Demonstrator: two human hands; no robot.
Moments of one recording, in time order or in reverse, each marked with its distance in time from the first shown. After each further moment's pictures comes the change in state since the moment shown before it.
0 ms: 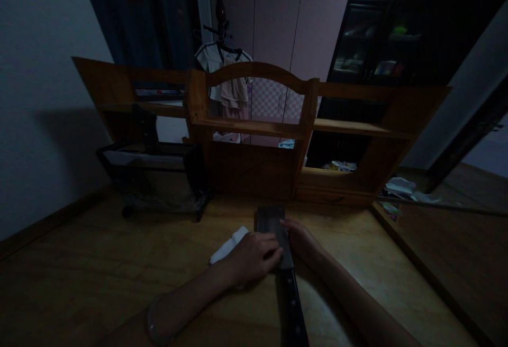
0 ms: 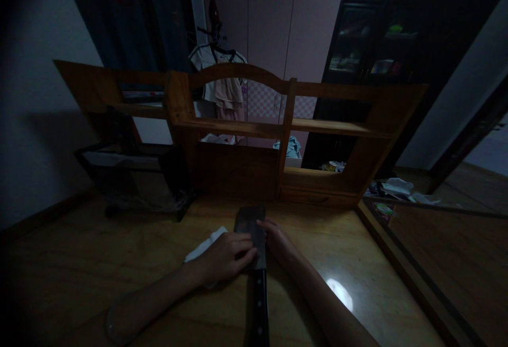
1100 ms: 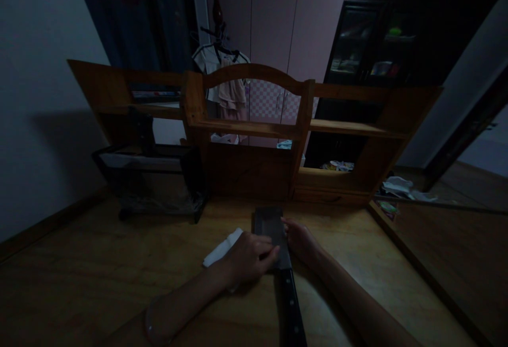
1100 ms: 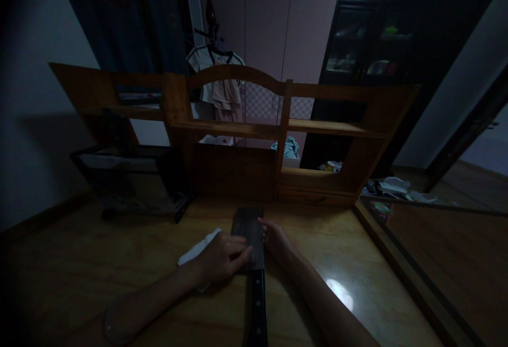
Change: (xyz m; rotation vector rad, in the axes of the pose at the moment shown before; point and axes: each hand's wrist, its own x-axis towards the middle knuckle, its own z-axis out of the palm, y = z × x) left_hand -0.003 -0.002 -0.001 0.012 0.051 0.014; right_hand 0.008 0.003 -0.015 0.104 -0.066 0.123
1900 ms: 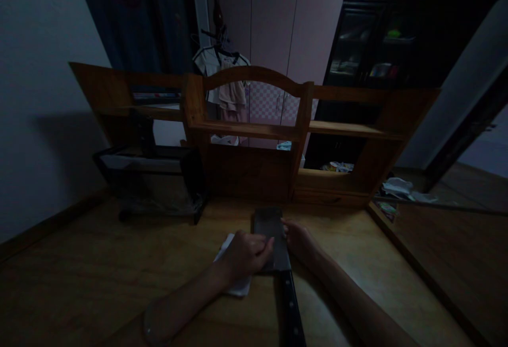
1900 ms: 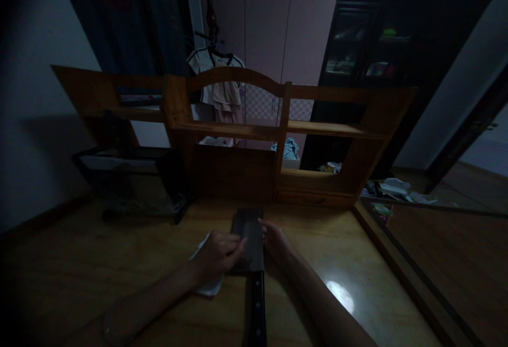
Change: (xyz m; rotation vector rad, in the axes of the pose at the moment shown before) left_hand 0.000 -0.009 0.006 0.037 0.204 0.023; right_hand 0.000 0.001 -0.001 -0.069 -0.038 -0.020
